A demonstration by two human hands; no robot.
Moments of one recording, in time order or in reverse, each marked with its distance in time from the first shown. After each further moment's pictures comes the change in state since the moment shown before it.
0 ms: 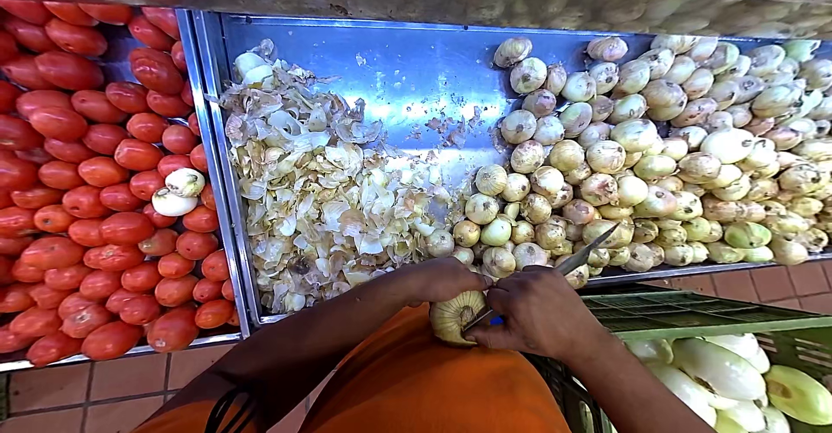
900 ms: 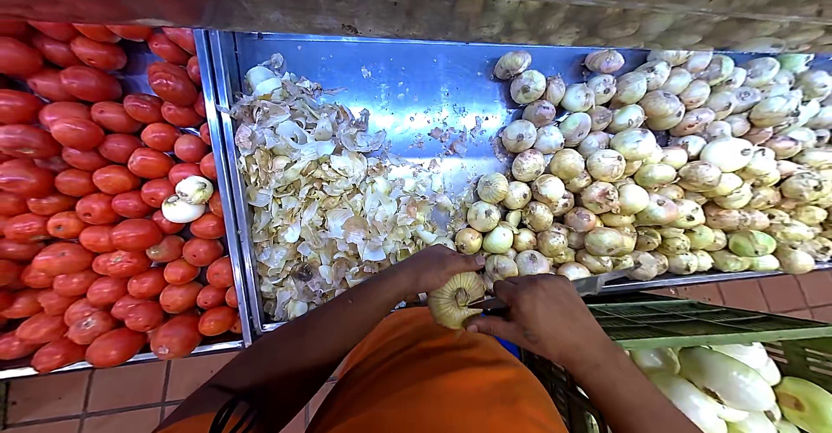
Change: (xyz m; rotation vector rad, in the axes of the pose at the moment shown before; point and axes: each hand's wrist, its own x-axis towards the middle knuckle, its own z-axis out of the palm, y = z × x) left_hand 0.003 -0.012 -0.020 -0.150 0.155 0.123; right_hand 0.001 -0.004 -0.005 0.008 -0.124 0.292
